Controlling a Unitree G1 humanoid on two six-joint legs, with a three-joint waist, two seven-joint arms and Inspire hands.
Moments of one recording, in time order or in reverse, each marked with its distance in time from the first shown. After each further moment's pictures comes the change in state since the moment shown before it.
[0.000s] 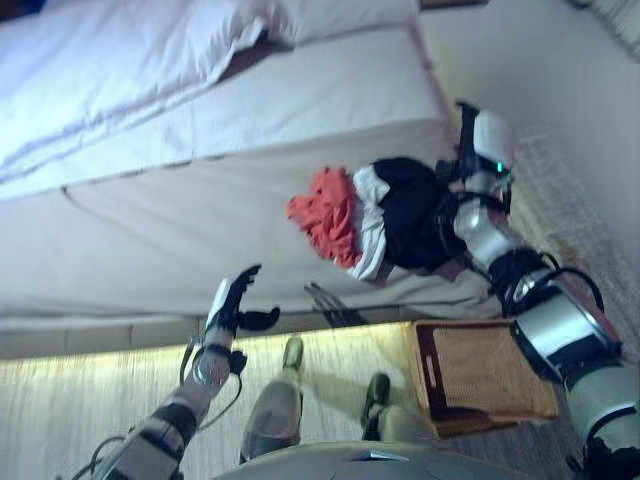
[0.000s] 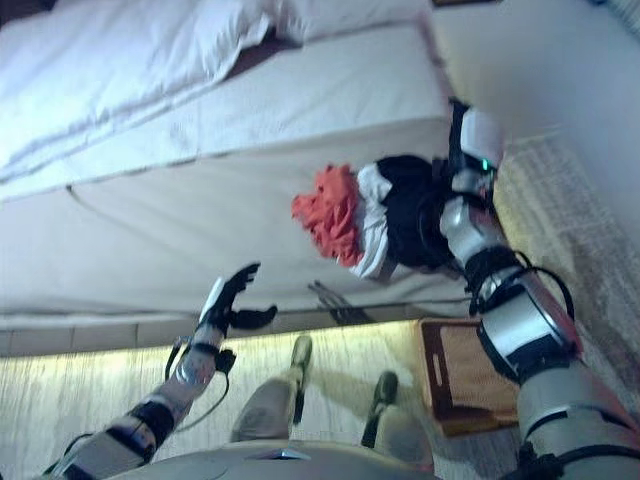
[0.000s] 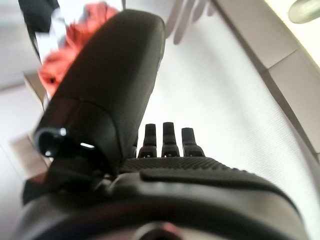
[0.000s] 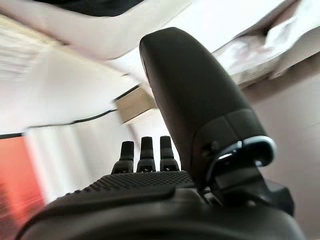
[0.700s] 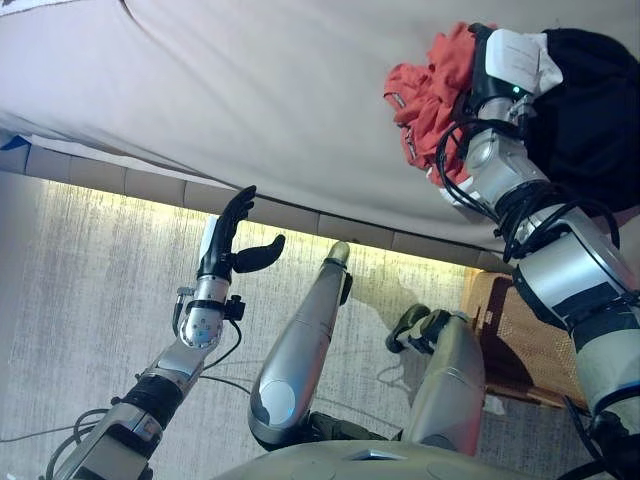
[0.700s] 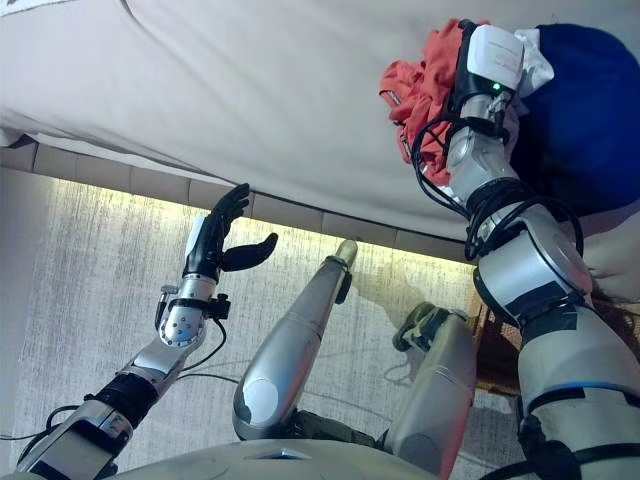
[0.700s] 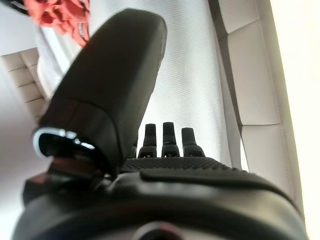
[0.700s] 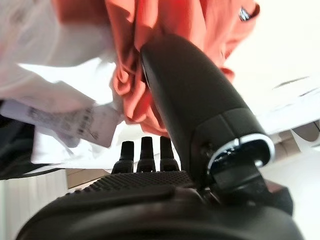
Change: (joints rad) left arm 0.055 0.138 0.003 -0.408 -0.139 -0.030 0.023; right arm -0.250 -0.006 0.094 0.182 -0.002 0.109 0.127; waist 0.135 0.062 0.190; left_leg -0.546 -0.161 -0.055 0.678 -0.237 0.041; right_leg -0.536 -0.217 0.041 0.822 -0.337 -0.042
